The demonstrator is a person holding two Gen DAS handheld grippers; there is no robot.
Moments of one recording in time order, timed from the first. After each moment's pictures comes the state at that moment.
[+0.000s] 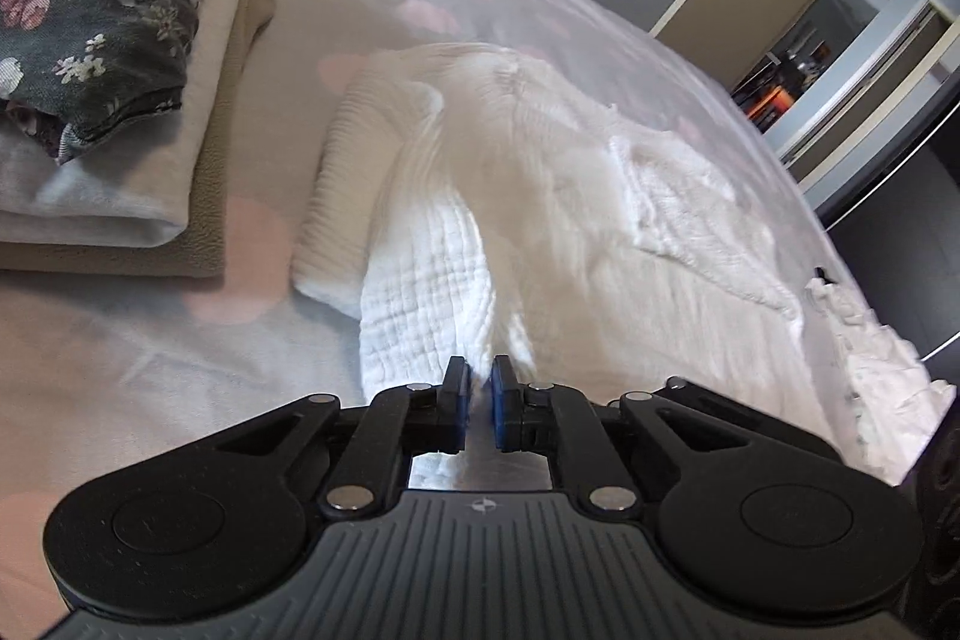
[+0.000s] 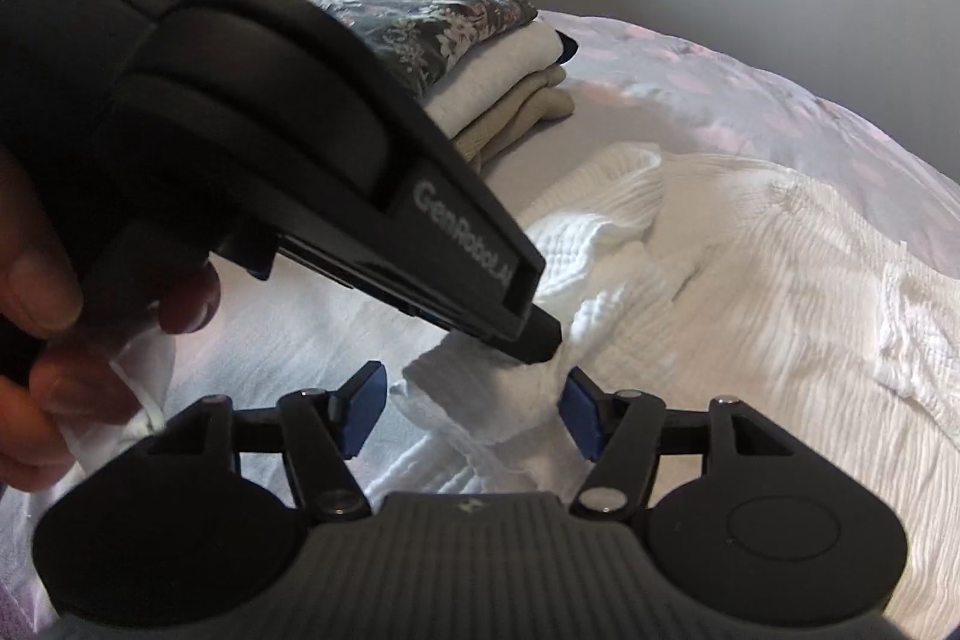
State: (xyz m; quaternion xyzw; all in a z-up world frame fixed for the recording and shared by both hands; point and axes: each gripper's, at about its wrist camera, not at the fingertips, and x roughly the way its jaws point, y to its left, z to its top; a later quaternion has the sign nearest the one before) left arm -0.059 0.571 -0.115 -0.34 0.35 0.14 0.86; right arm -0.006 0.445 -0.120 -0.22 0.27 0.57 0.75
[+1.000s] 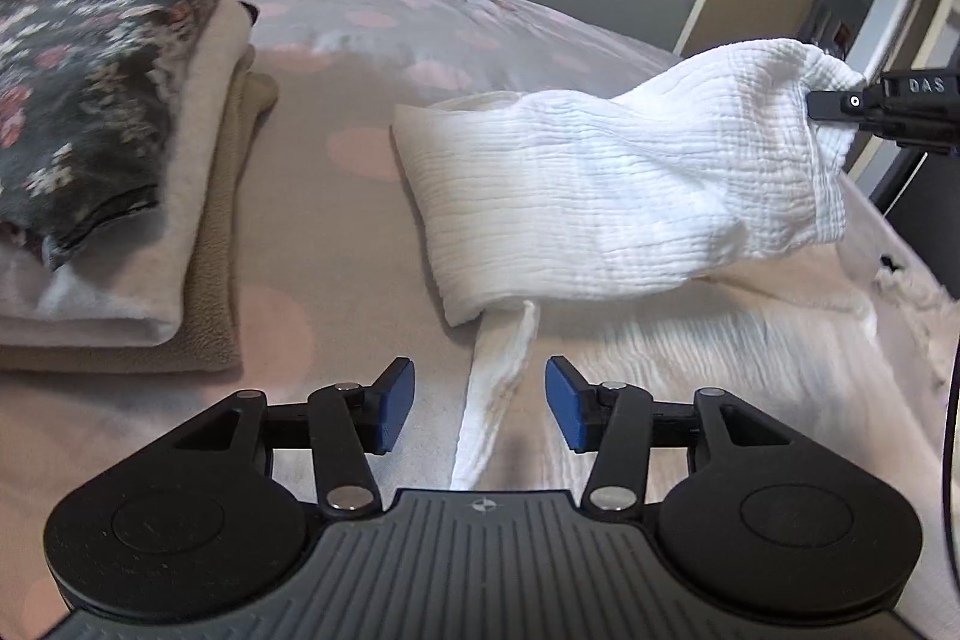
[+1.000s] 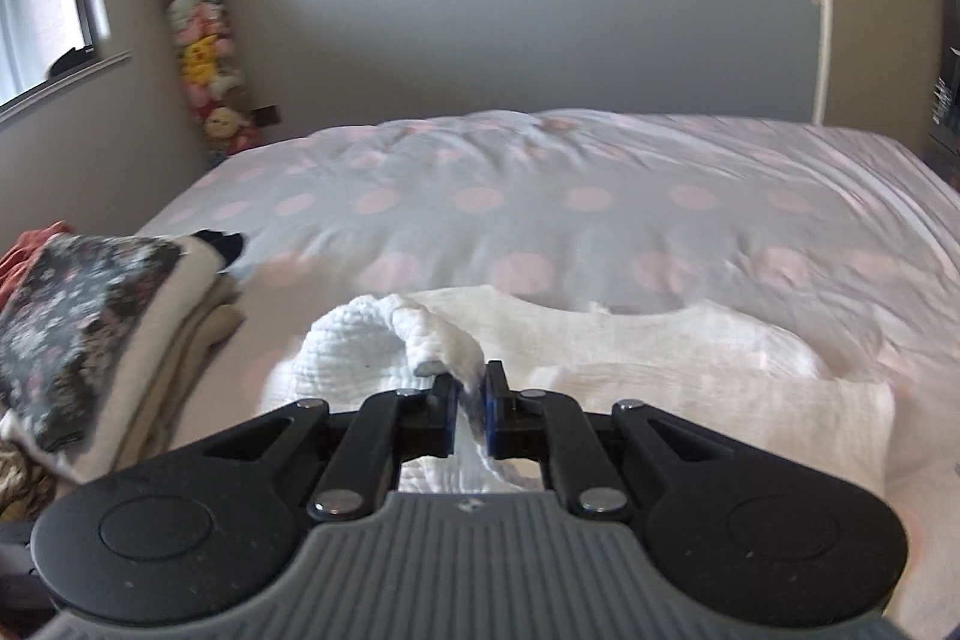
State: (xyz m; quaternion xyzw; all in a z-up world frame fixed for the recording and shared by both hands) left arm -0.018 0.547 -0.118 -0.21 0.34 0.22 0.89; right arm 0.231 0.377 -0.009 -0.06 0.31 0.41 0.85
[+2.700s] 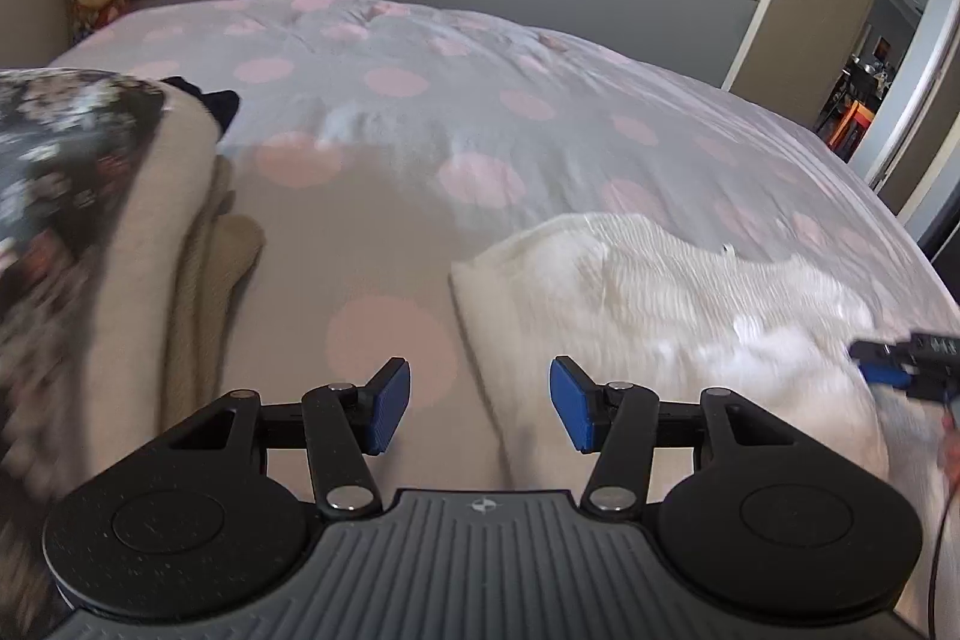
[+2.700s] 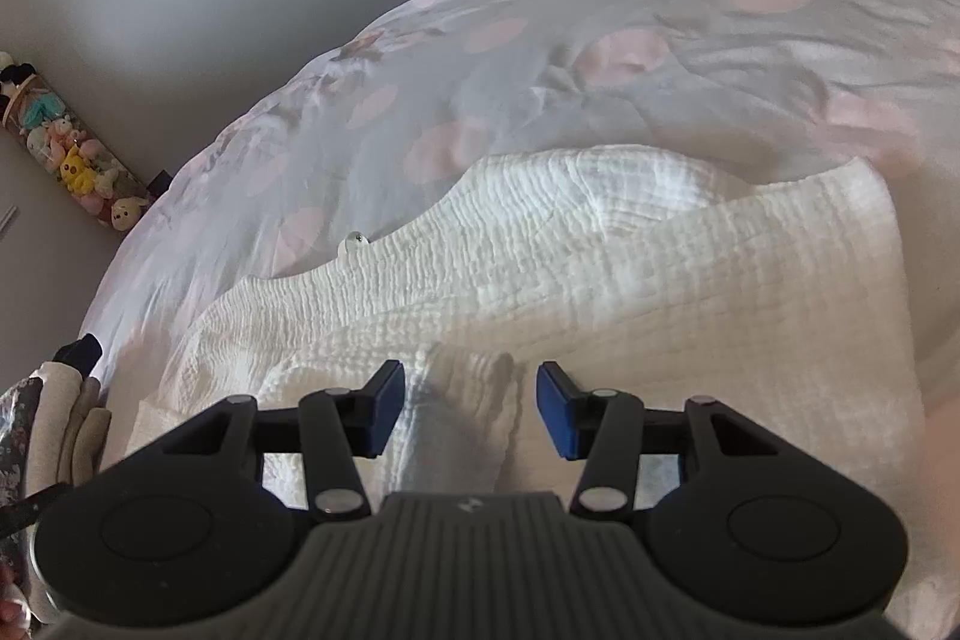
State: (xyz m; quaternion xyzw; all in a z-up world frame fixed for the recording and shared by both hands) left arm 0.094 0.652 -0.100 -0.23 0.34 0.27 0.87; right arm 0.397 0.319 -0.135 0.11 0.45 0.34 0.82
